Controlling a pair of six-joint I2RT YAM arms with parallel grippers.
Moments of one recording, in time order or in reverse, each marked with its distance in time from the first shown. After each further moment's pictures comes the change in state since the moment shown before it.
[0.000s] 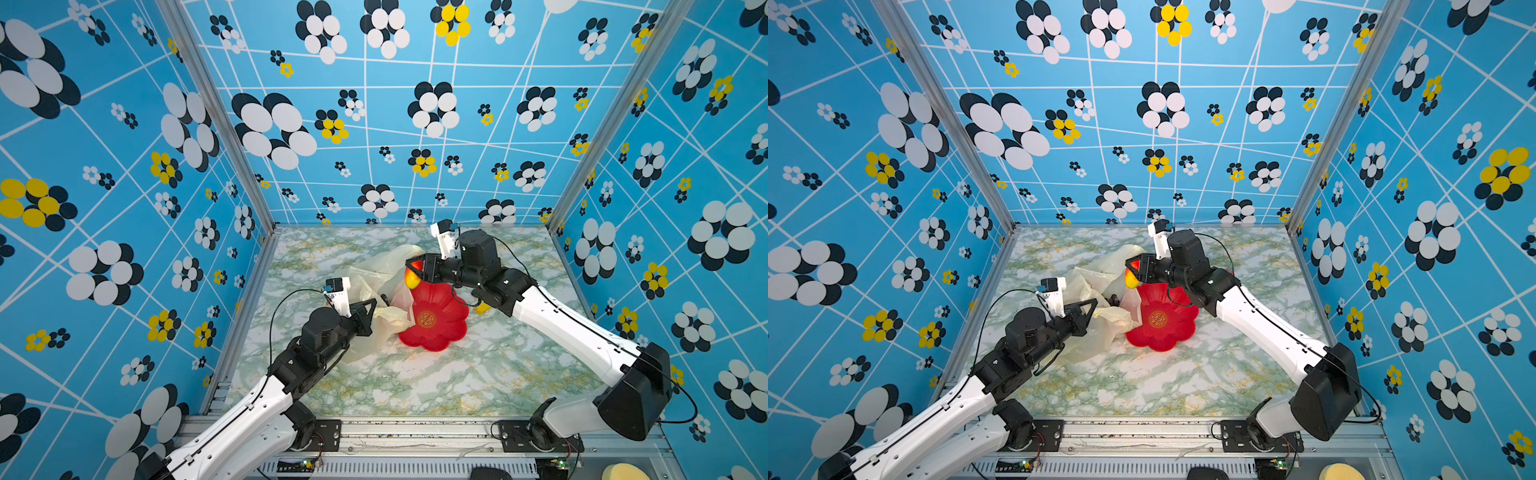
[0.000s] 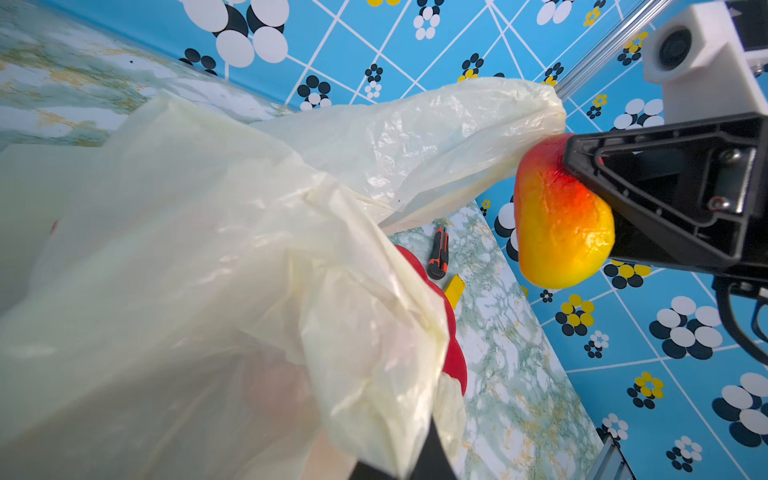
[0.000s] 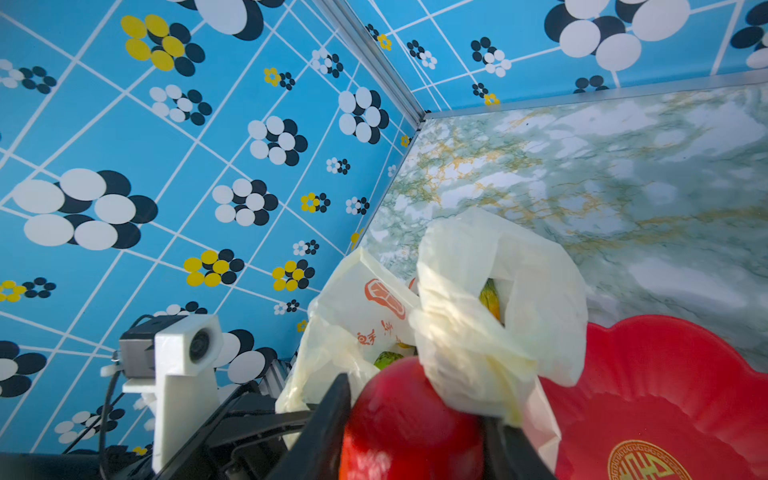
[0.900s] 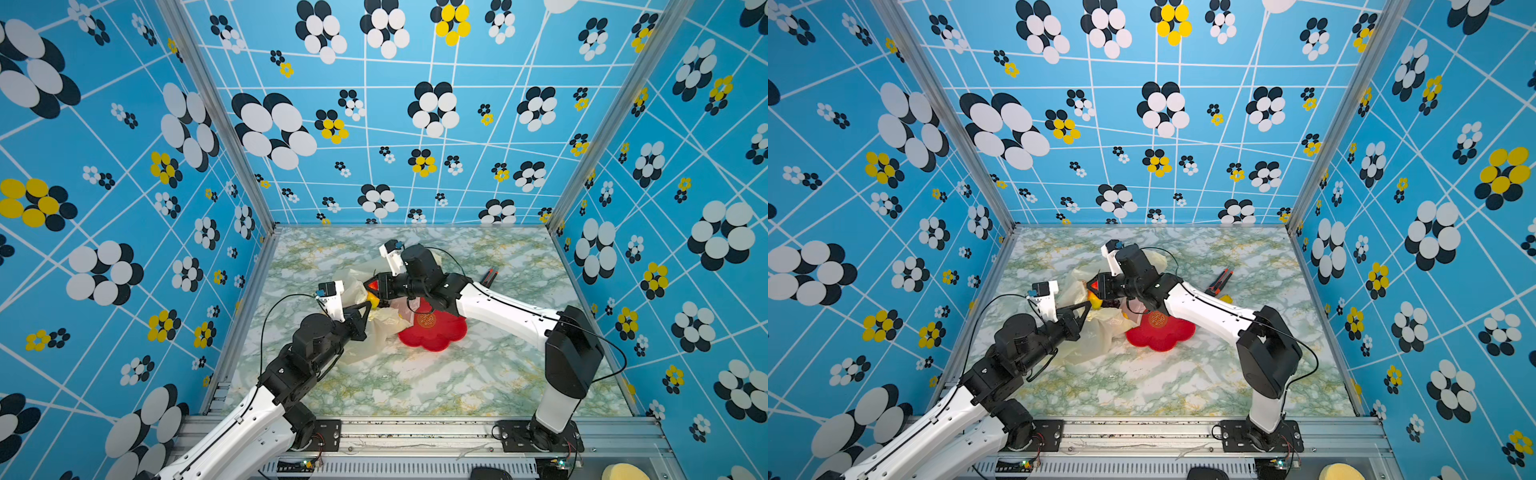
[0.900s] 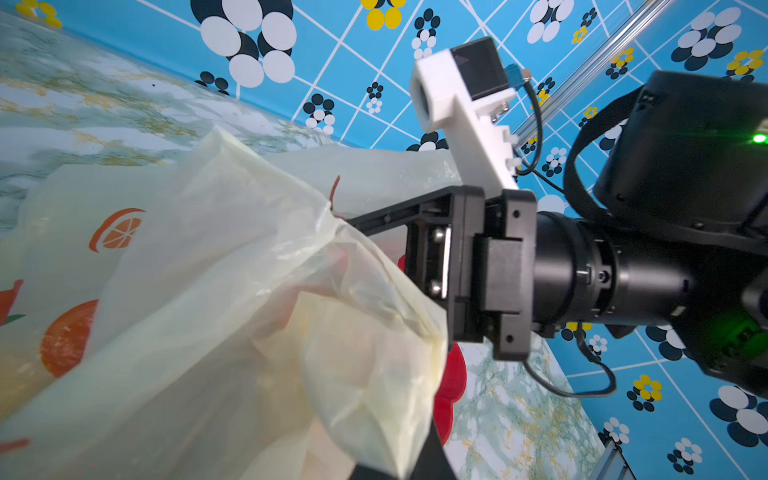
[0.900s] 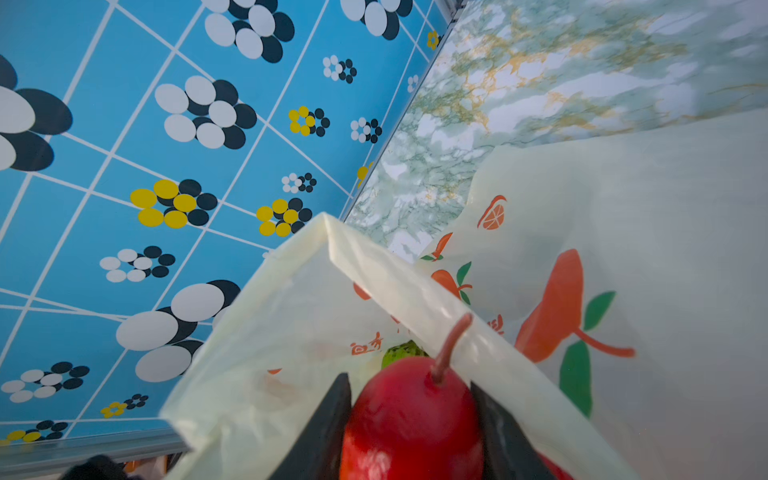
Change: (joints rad) left arm 0.000 -0.130 -0.005 -0.090 -0.040 0.019; right arm 0.187 0.371 0.143 0.101 -0.007 0.018
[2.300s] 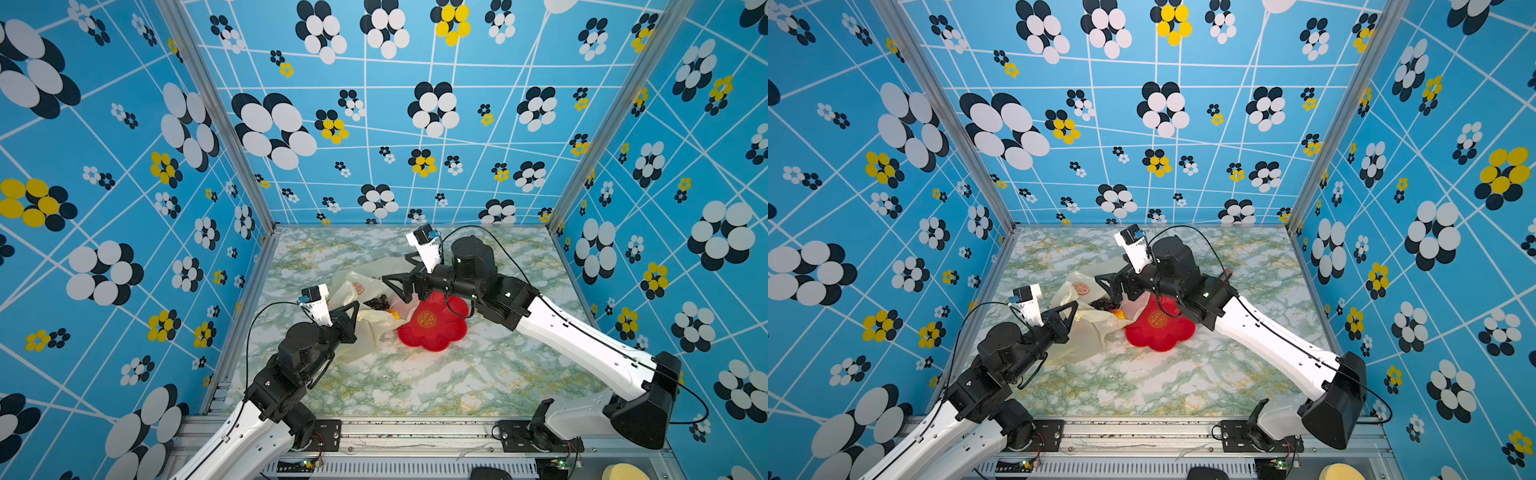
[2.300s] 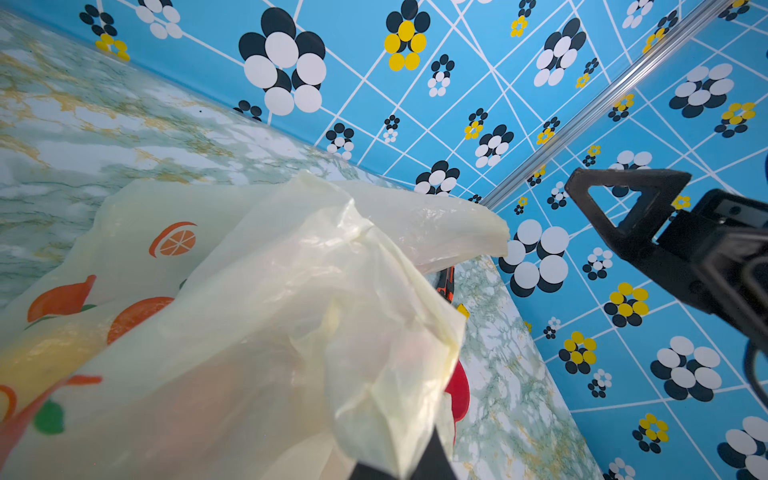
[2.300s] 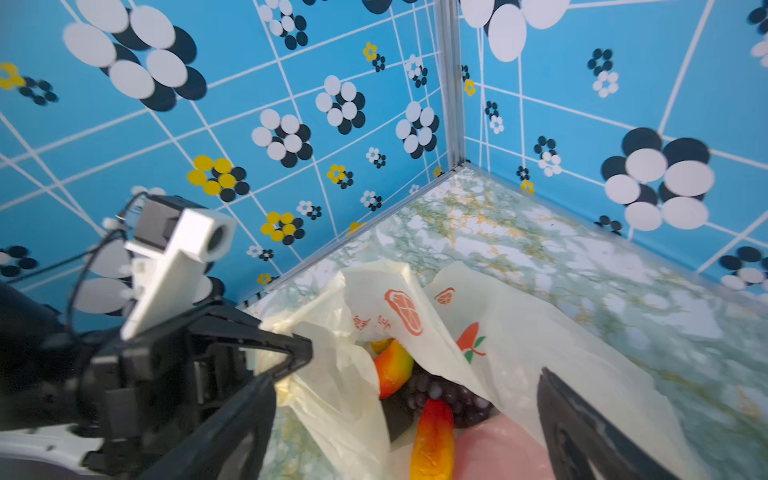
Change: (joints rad) left arm 0.016 -0.094 -0.004 -0.074 -0.059 -0.047; right arm -0.048 -0.478 -0.198 -0.069 0.128 -0.520
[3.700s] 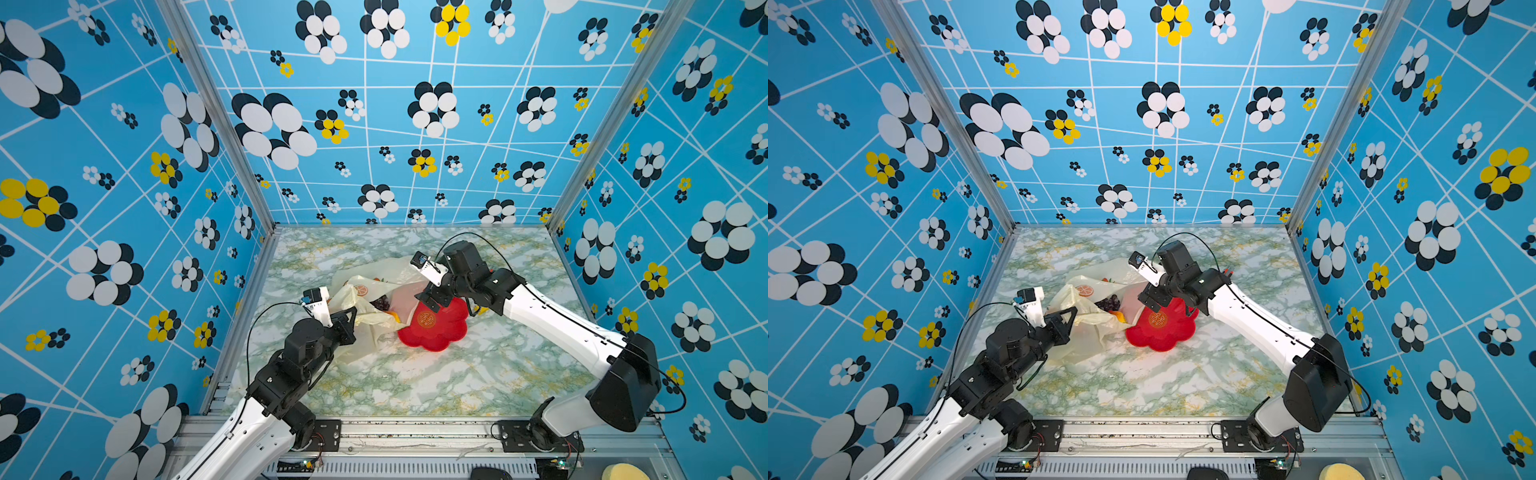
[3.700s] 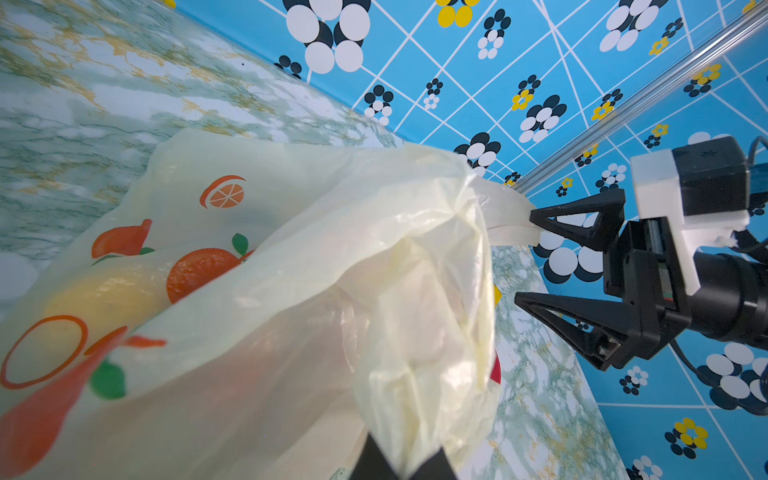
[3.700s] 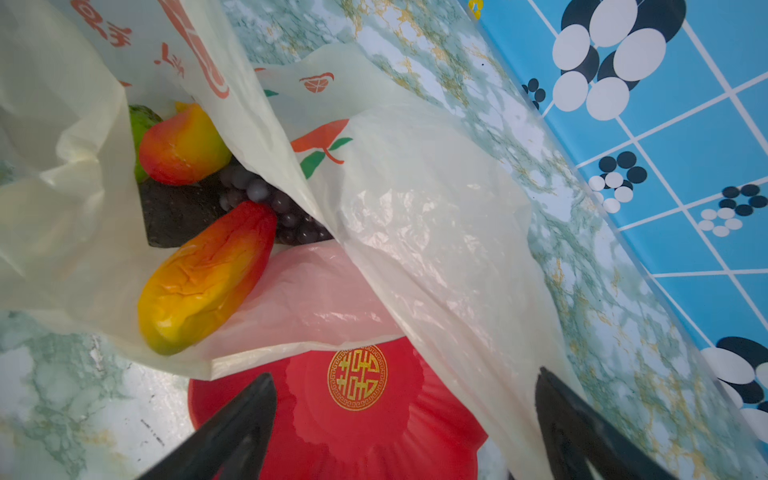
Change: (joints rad) left arm 0.047 0.055 0.006 -0.096 0.025 -0.026; right arm -0.135 0.164 0.045 -0.332 0.133 -0.534
